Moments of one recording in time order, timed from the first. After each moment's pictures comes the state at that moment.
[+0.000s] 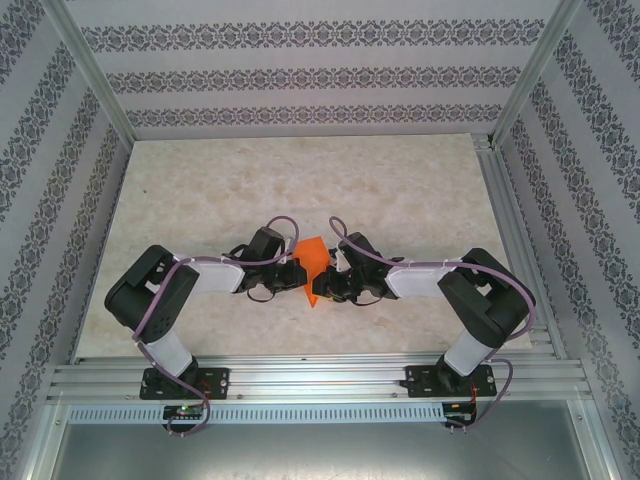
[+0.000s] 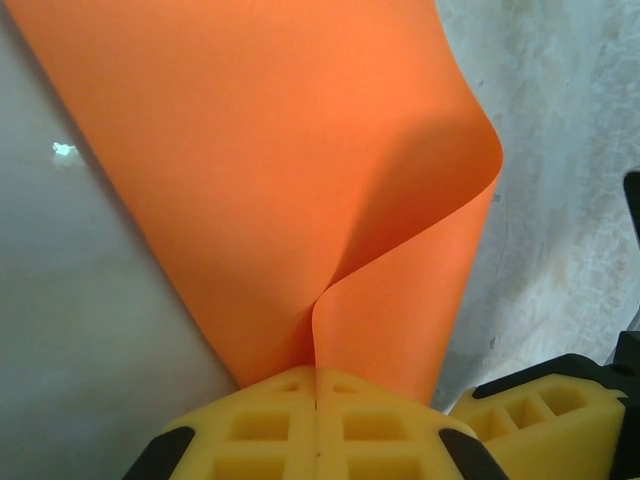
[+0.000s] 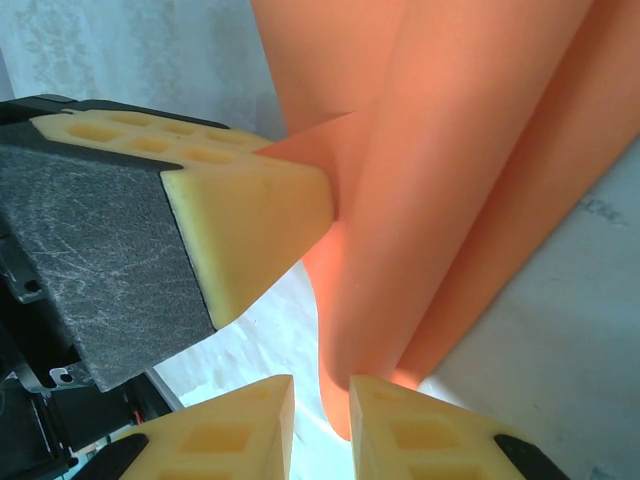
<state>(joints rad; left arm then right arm) -0.60 1.69 0.69 0.10 0.49 -0.80 0.73 1.65 0.67 0.08 -0.55 0.91</state>
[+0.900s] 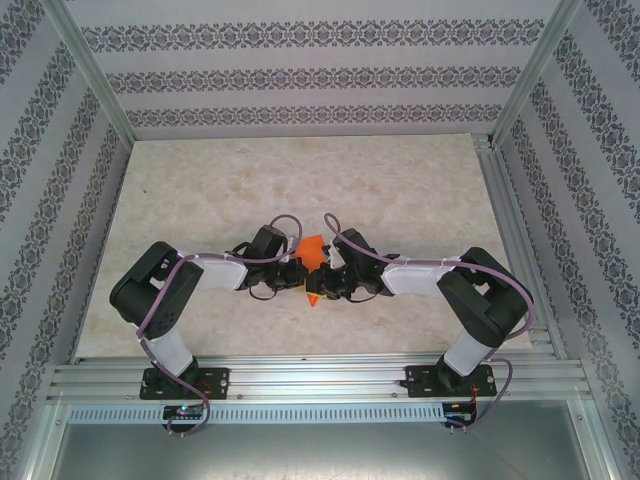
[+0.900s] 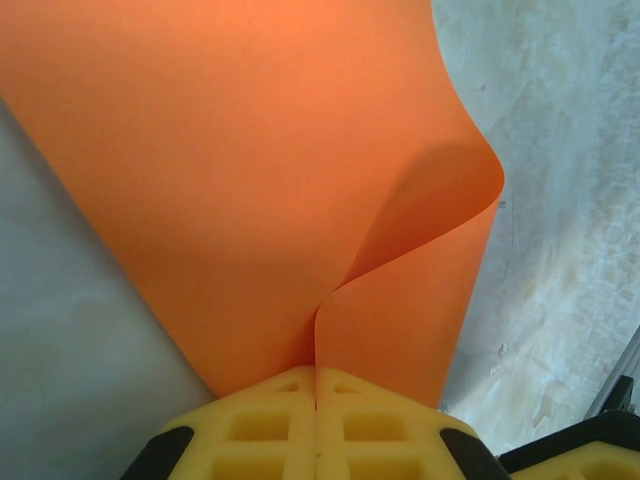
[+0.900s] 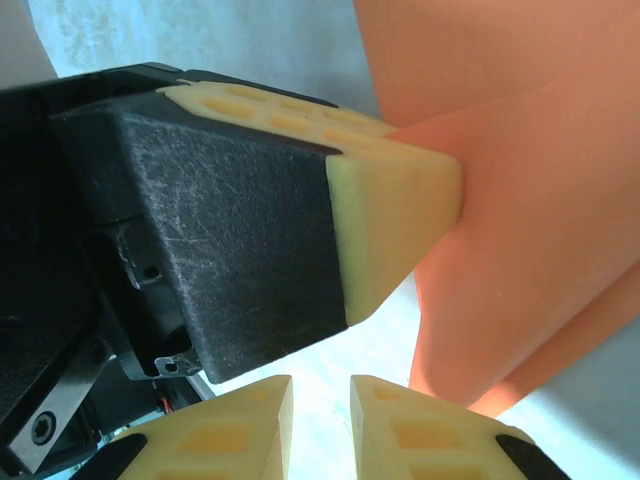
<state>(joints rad) -0.60 1.73 0.72 0.09 0.49 -0.77 0.75 1.66 0.73 0.07 -0.58 0.91</state>
